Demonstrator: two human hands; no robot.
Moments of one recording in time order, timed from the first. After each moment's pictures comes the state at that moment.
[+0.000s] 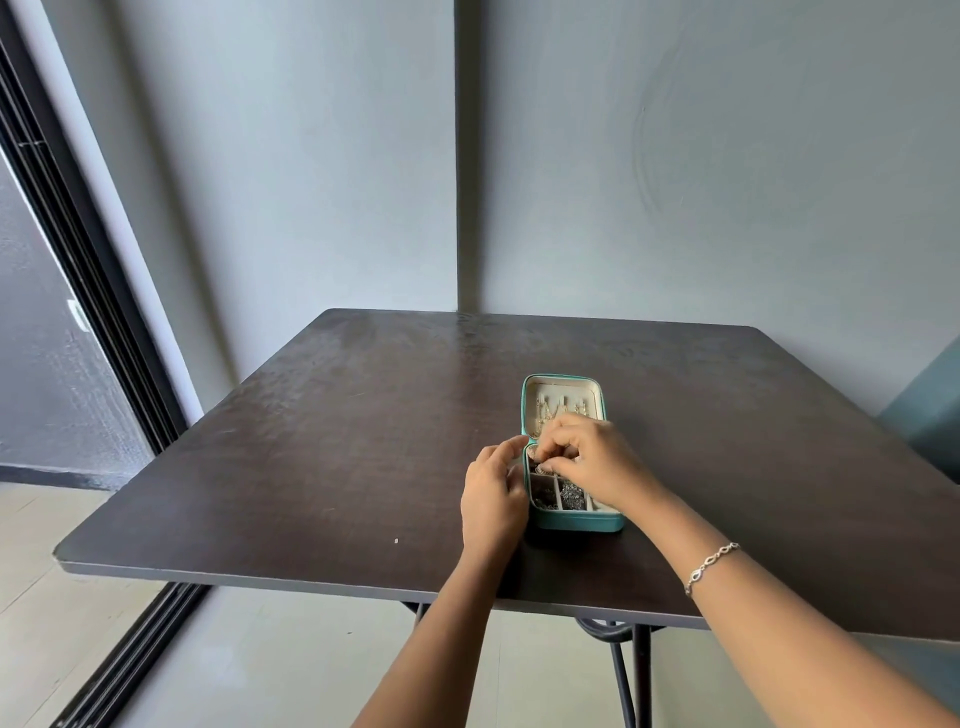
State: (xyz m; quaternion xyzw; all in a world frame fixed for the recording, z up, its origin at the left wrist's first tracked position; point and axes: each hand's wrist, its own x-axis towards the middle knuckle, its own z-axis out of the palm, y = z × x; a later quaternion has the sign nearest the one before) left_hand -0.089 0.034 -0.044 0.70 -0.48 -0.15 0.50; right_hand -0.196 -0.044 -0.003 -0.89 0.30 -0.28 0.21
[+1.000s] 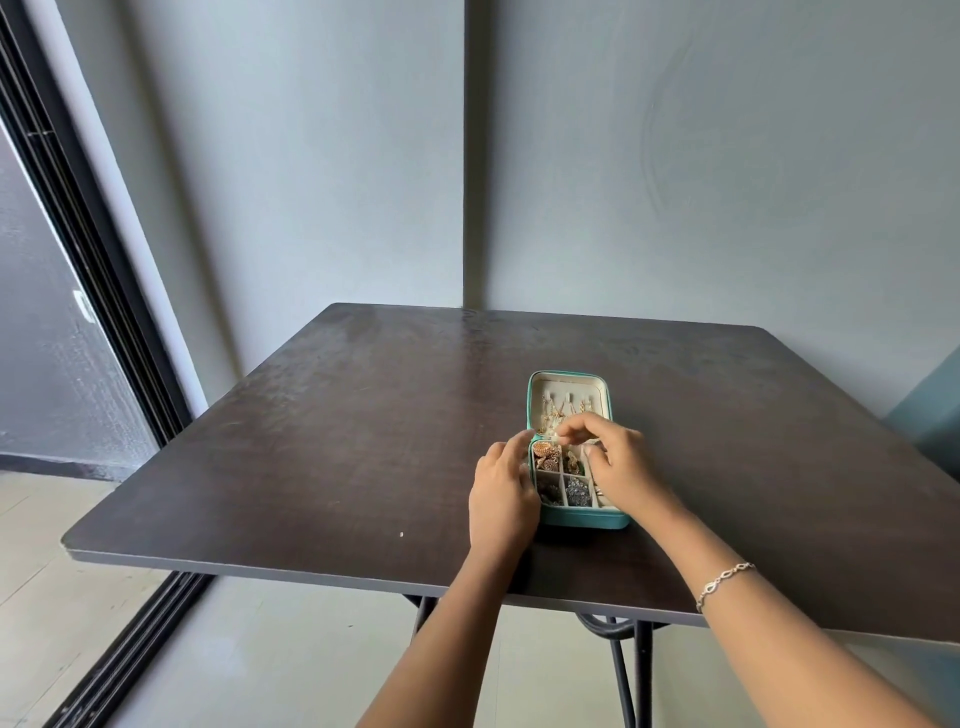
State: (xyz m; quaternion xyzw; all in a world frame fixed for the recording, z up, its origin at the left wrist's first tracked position) left_hand -0.092 0.035 -0.045 0.72 -0.51 -0.10 0.46; right_hand -0.208 -0.048 -0.023 -0.84 0.31 -0.39 0.24
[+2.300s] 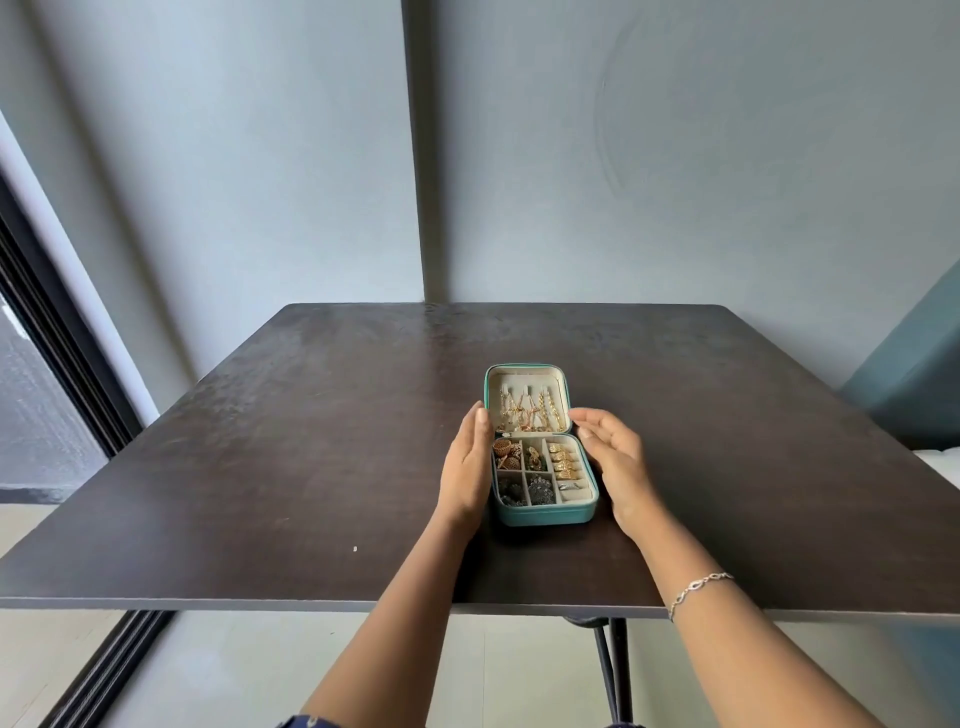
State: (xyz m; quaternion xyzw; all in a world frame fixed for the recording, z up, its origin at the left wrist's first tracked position) left_hand -0.083 -0.002 -0.049 0.55 -0.43 -0.34 0.63; right_hand -0.228 -0.062 -0.045 -0.59 0.35 -0.51 0.51
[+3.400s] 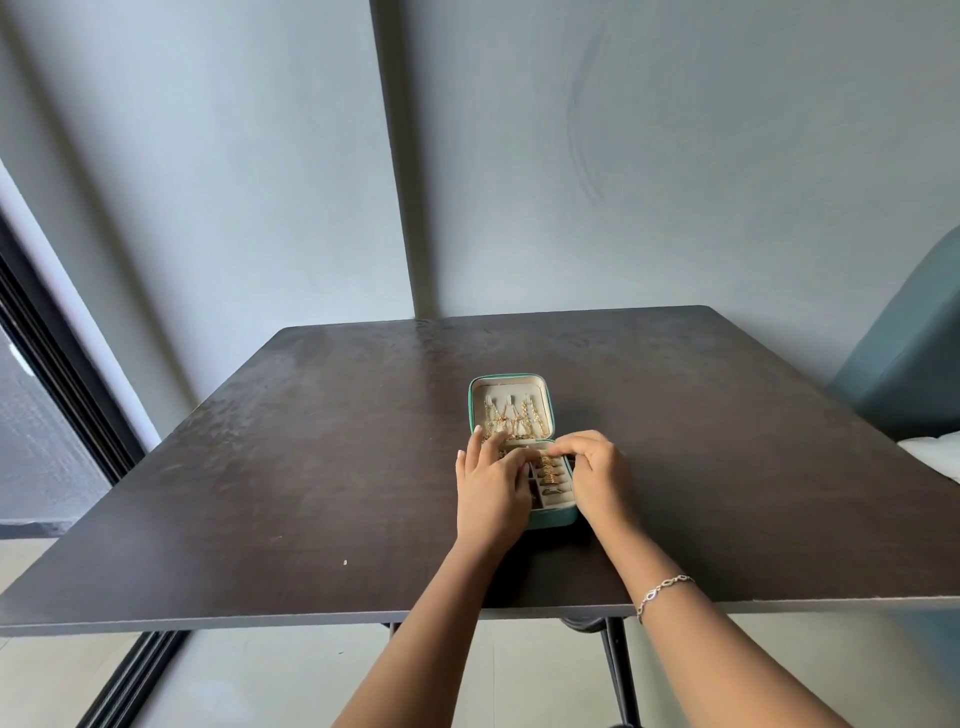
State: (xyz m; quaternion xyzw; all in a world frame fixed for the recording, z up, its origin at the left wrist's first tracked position) left_hand -0.117 0.004 -0.046 0.72 -0.61 -0.04 0.33; right_hand -0.228 -0.054 -0.051 -0.69 0.48 -0.48 0.25
